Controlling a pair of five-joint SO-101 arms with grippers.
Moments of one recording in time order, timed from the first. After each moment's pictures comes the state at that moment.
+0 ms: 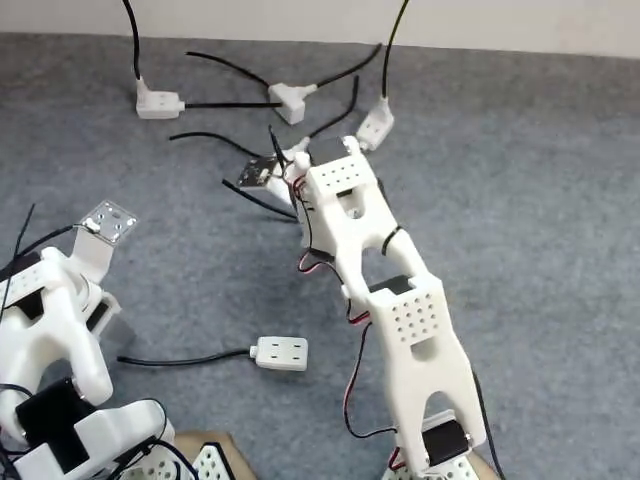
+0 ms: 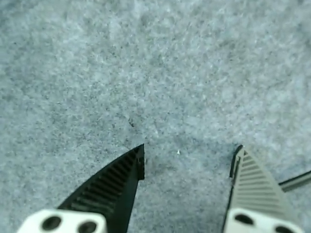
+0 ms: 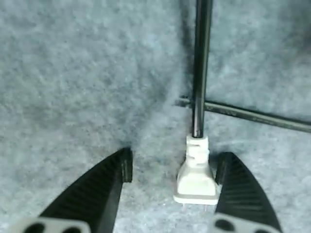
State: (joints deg) left arm -40.7 -10.7 46.2 54.5 -61.4; right arm -30.2 52.0 -41.3 91.6 47.6
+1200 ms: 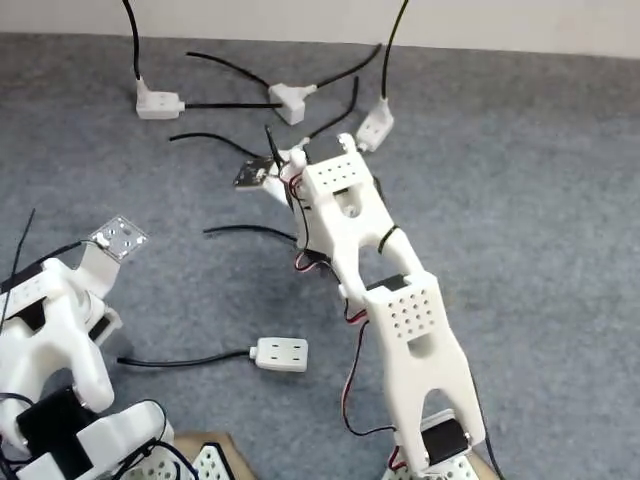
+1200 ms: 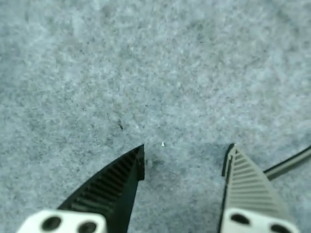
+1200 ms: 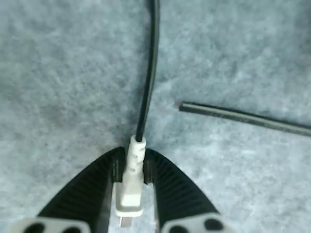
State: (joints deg) left arm -41.7 -12.0 50.8 53.8 -68.8; right arm -30.5 52.2 -50.2 98.5 44.2
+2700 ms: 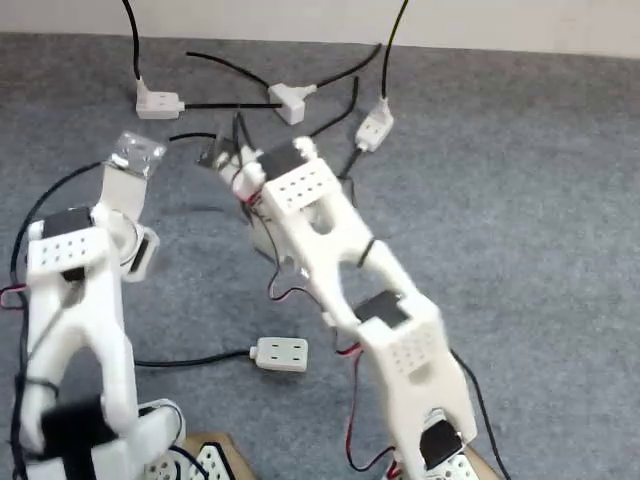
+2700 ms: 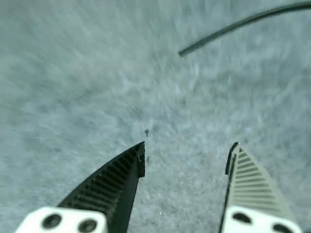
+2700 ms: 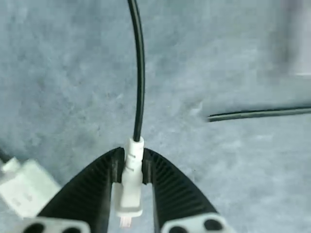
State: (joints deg) left arm -22.7 -18.6 36.3 58.1 -34.0; right arm -38.3 34.2 -35.0 89.9 21.2
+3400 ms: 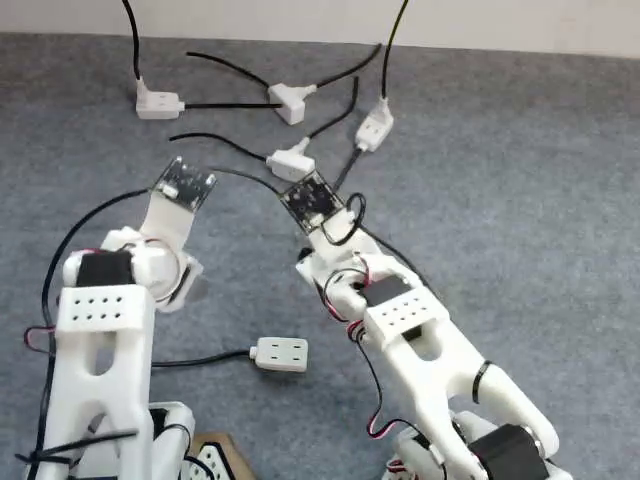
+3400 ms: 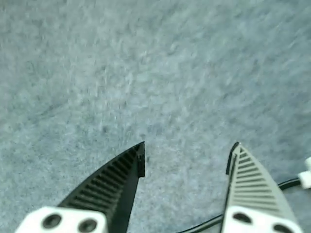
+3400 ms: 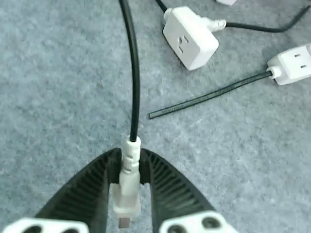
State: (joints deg) left arm -9.9 -39.7 46.7 65.5 -29.1; right arm -33.2 -22.7 55.3 18.8 14.0
